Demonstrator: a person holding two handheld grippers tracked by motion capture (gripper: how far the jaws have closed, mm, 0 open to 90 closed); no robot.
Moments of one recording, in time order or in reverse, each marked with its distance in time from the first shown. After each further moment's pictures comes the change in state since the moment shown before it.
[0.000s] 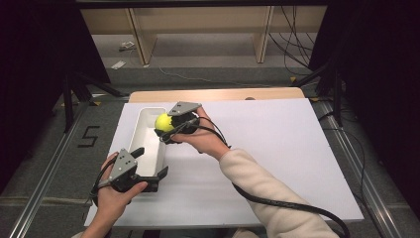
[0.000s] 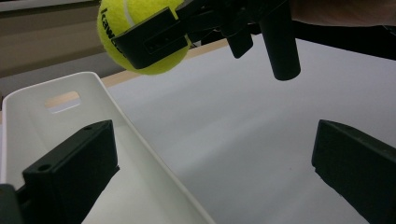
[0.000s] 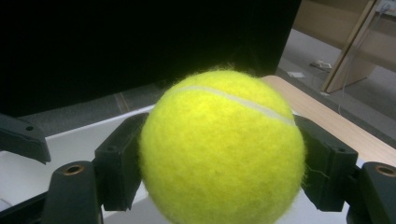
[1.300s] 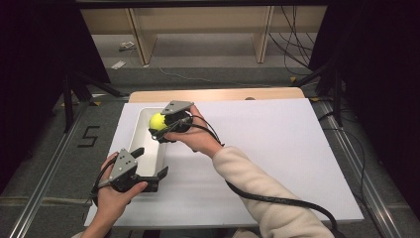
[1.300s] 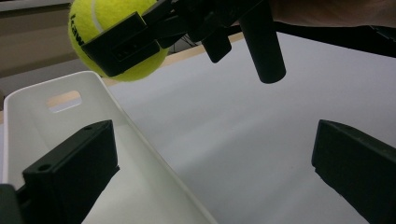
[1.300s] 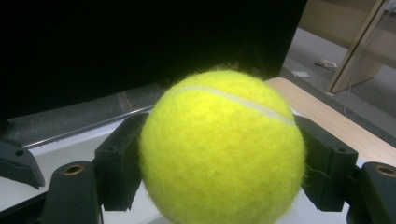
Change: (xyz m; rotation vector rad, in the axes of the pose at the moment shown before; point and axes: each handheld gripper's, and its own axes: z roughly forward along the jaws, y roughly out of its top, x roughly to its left) left arm 0.000 0.000 0.000 0.005 0.005 0.006; right arm 0.004 0.008 0.017 0.009 0.014 -0.005
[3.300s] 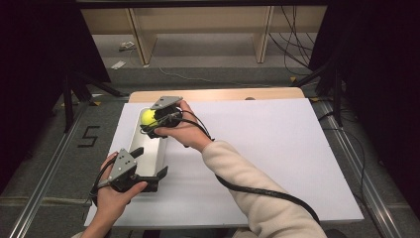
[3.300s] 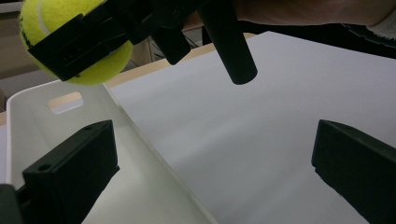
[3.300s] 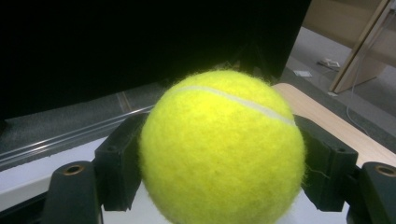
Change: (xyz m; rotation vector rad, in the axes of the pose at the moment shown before) left arm 0.000 0.001 -0.001 -0.005 0.002 0.000; right arm 0.001 0.017 0.025 0.019 0.002 -0.007
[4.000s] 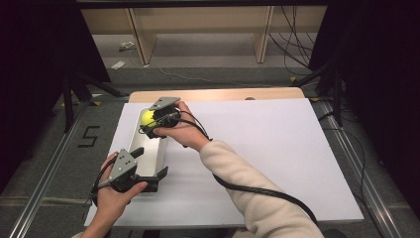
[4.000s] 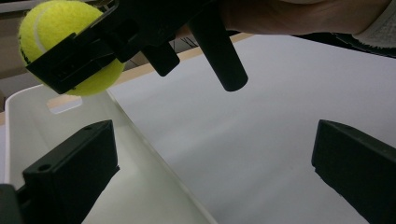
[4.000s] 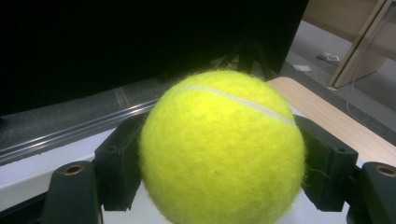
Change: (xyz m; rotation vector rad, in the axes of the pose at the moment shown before) left arm -0.001 0.000 0.000 0.003 -0.002 0.001; right arm -0.002 -0.004 0.011 0.020 -0.006 0.005
